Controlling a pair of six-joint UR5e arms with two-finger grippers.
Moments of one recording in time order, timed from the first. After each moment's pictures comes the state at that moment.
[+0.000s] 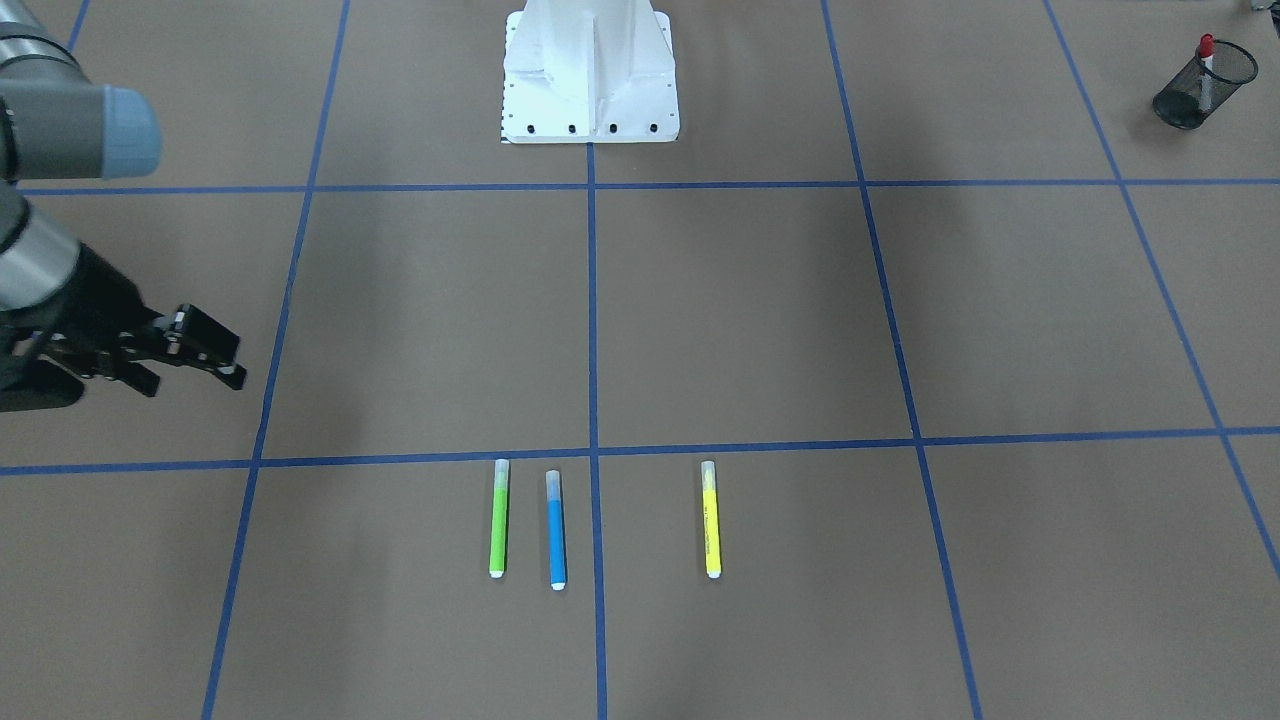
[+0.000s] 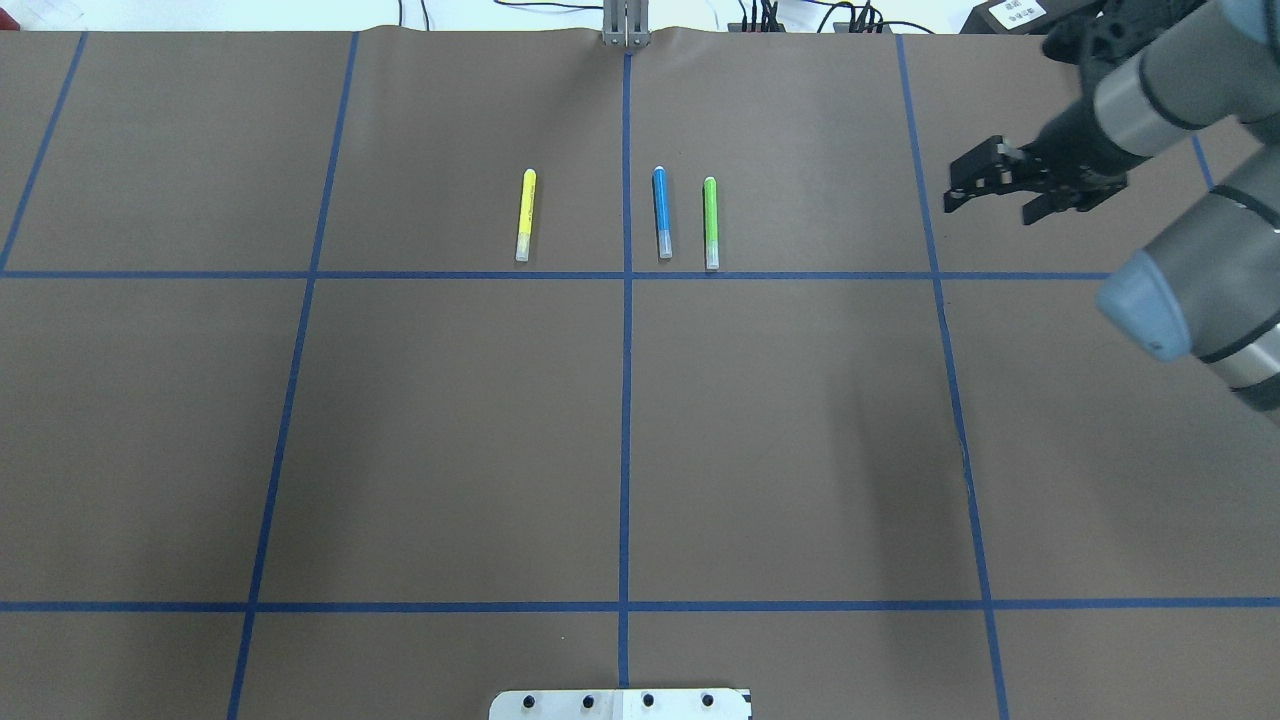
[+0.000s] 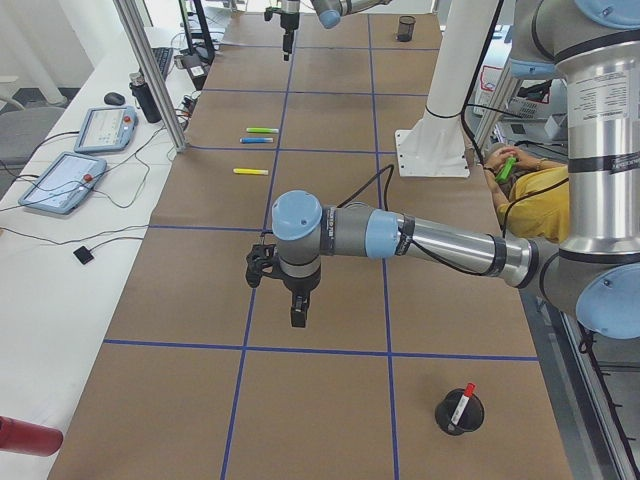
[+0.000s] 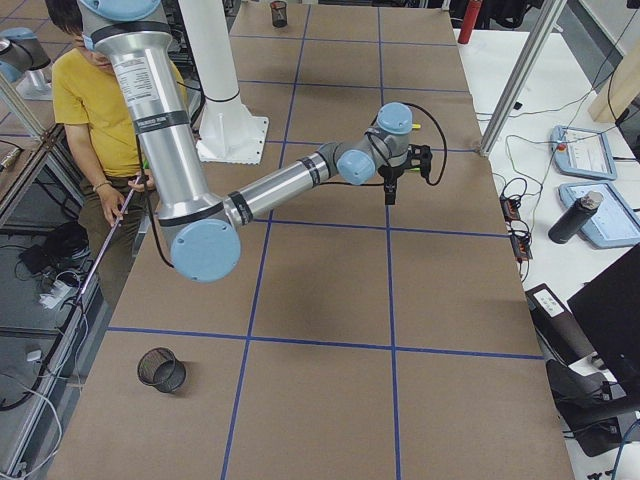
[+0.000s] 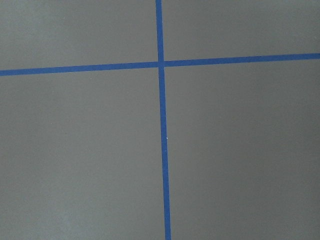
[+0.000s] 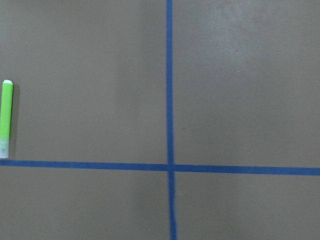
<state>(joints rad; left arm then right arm) -1.56 -1.44 -1.91 -1.40 -2.35 0.02 1.00 -1.18 1.70 -1.31 2.23 0.99</state>
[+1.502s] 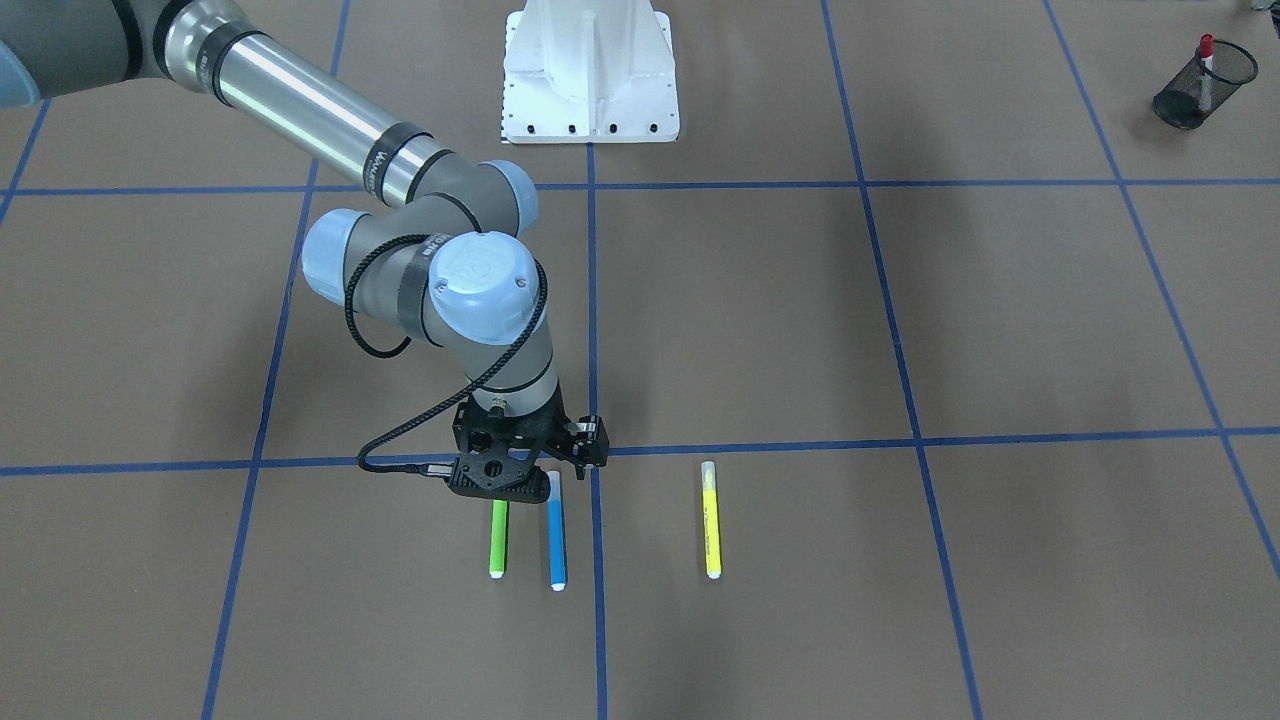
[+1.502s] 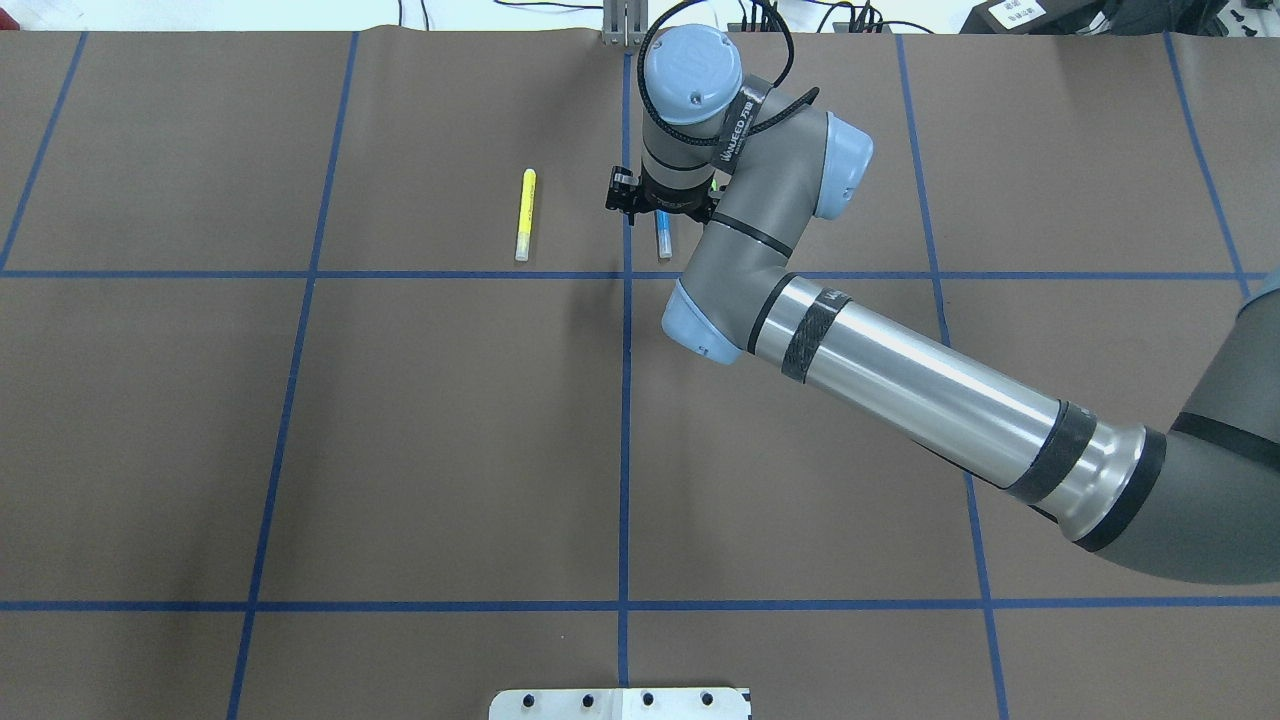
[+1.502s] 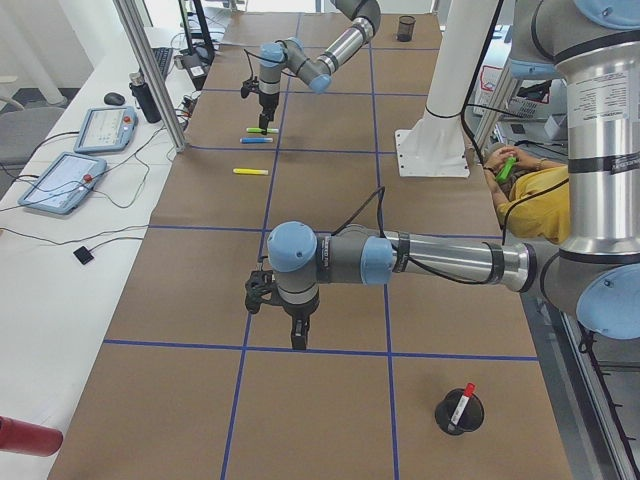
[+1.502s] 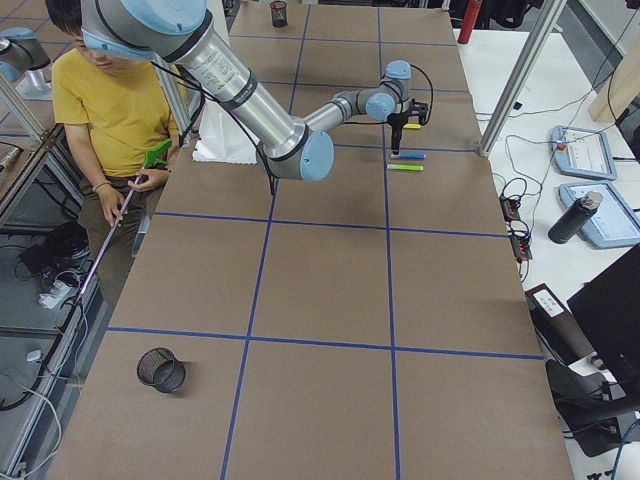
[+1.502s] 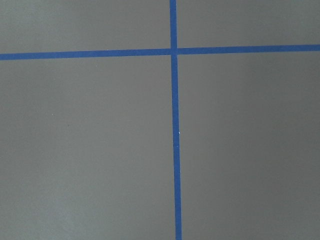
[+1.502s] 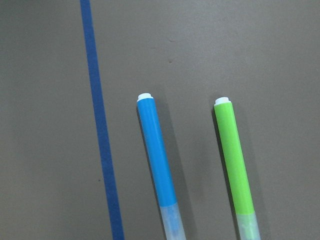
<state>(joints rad) -1.56 -1.43 -1.75 -1.56 -2.35 0.02 0.70 -0.57 1.03 -1.29 1.89 1.24</state>
